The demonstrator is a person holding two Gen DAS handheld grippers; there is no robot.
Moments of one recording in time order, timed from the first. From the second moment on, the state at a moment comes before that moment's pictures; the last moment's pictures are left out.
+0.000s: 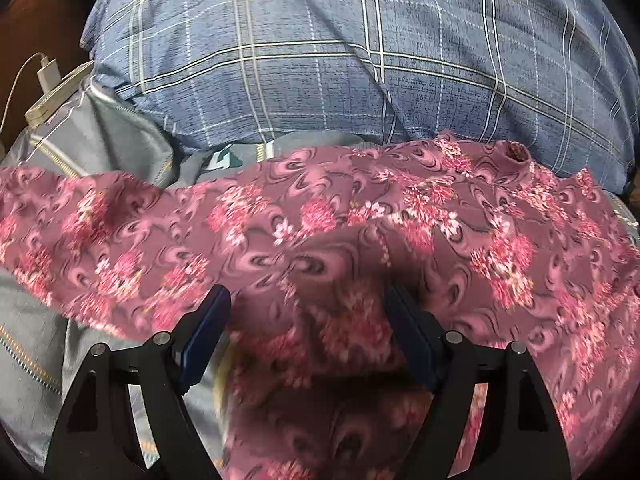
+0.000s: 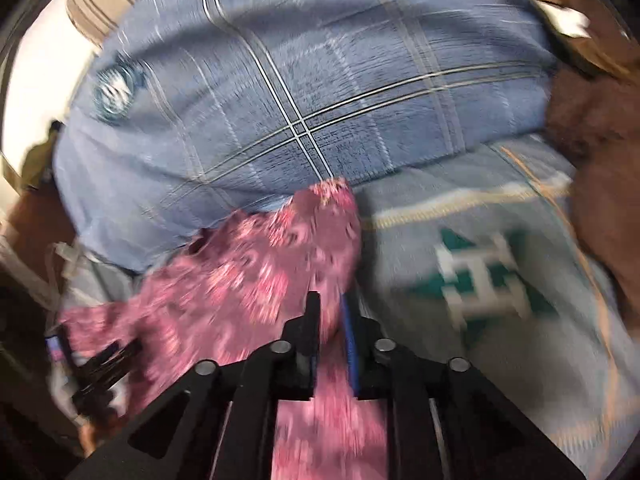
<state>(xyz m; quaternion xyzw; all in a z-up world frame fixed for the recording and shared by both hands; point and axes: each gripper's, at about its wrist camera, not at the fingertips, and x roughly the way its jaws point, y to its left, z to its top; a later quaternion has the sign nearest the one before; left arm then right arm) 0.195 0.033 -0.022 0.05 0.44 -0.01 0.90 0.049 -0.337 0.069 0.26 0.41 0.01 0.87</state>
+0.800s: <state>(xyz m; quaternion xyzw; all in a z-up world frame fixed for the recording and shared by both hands) 0.158 0.046 0.000 -0.04 0.49 -0.03 0.87 0.051 -0.320 0.019 0.47 0.36 0.09 0.80</state>
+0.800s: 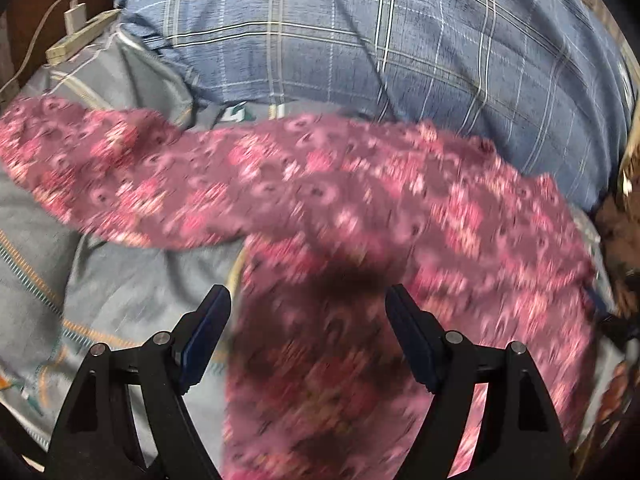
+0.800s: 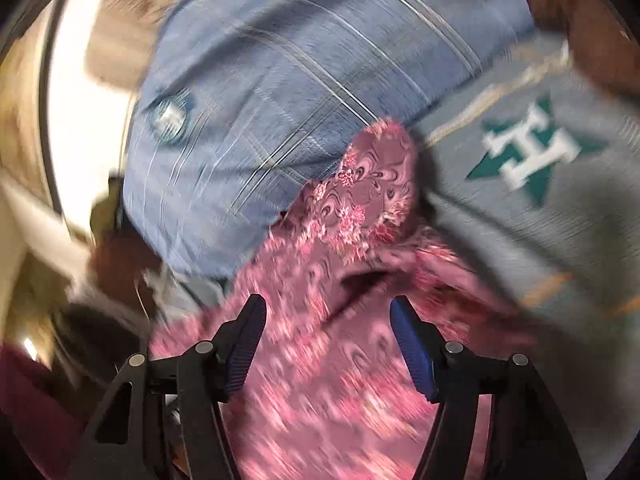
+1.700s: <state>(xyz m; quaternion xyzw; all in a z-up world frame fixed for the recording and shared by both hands) 0.109 0.023 -0.038 0.07 0.53 -0.06 0.84 -0.024 -0.332 0.018 0.34 0.41 0.03 0.85</state>
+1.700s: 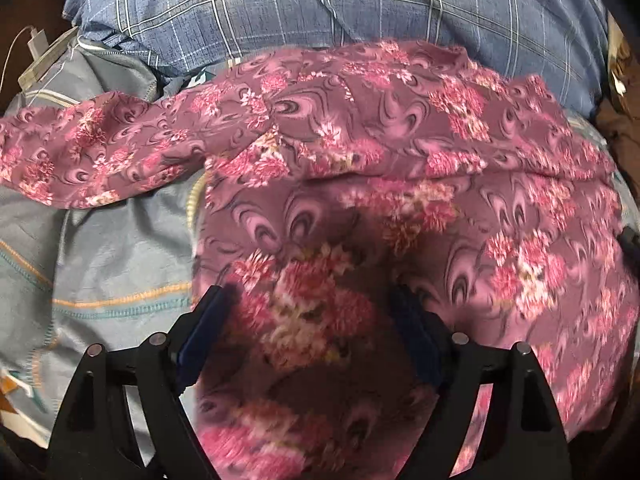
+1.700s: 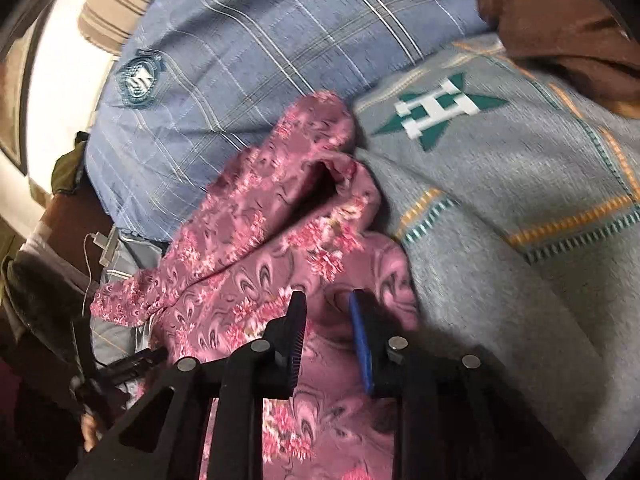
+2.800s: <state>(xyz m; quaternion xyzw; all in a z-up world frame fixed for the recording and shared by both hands) 0.242 0.365 0.052 -0.28 0.47 0.10 0.83 0.046 -0.148 0.039 0.19 0.47 0.17 0.85</state>
